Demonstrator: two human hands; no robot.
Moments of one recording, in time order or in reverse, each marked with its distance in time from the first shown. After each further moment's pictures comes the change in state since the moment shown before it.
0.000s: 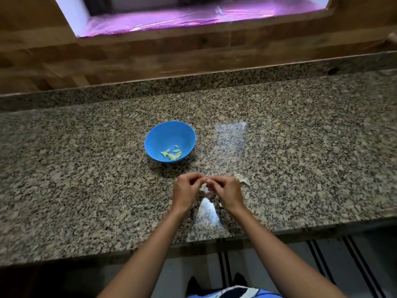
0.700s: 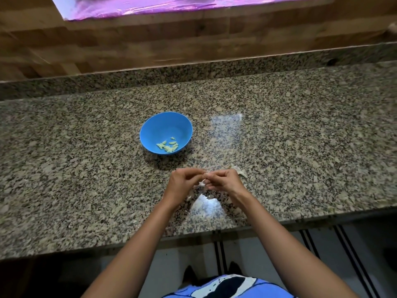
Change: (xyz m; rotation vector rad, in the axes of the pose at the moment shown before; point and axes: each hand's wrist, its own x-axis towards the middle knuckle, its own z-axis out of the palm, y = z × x) left_hand -0.001 -0.002 -0.013 -0.061 -0.154 0.042; right_hand 0.001 -0.015 -0.019 0.546 -0.209 0.456
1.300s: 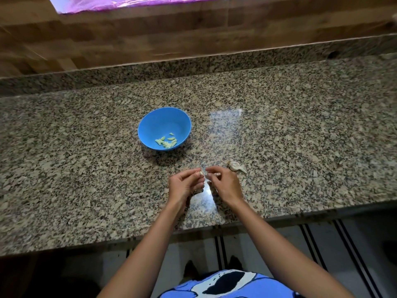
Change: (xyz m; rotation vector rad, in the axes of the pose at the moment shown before) left_hand -0.014 -0.003 0.022 -0.706 0.166 -0.434; right_hand 0.002 0.025 0.006 -0.761 0.263 -0.292
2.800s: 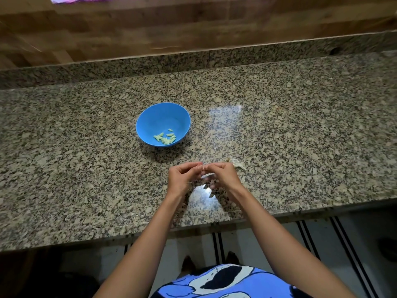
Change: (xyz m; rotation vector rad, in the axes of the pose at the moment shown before) left_hand 0.002 0.010 0.005 0.143 -0.028 0.134; right_hand 0.006 -0.013 -0.013 0.627 -0.208 0.273
